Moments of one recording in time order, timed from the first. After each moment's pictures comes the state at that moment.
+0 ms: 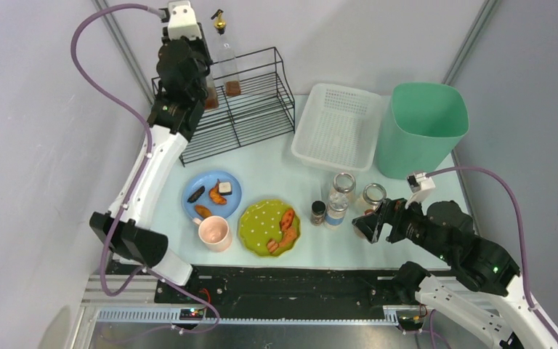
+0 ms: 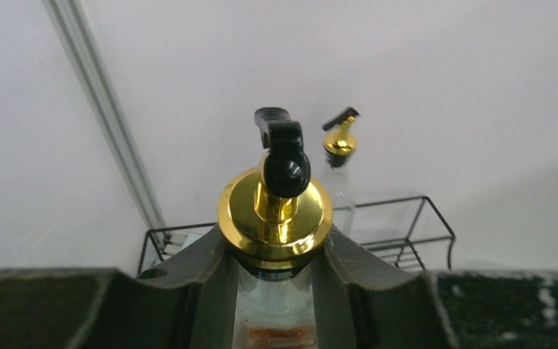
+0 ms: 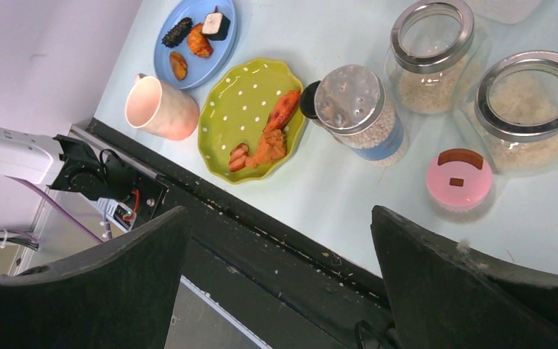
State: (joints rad) left arm -0.35 1.53 1.78 -0.06 -0.53 0.09; right arm 0.78 0.43 0.93 -0.90 0.08 0.59
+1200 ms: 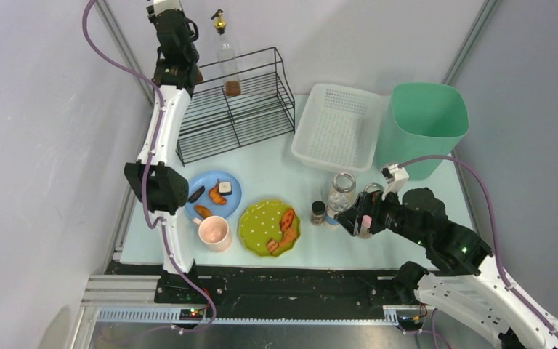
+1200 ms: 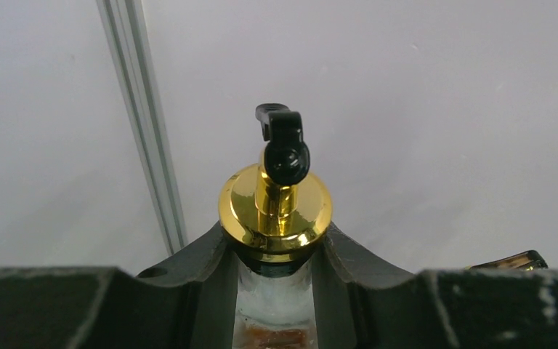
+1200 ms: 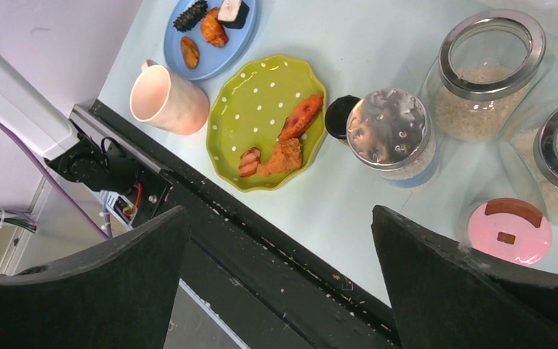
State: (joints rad) left arm -0.12 2.06 2.34 -0.06 -0.56 0.01; right arm 0.78 0.55 0.85 -0.70 -0.01 0.54
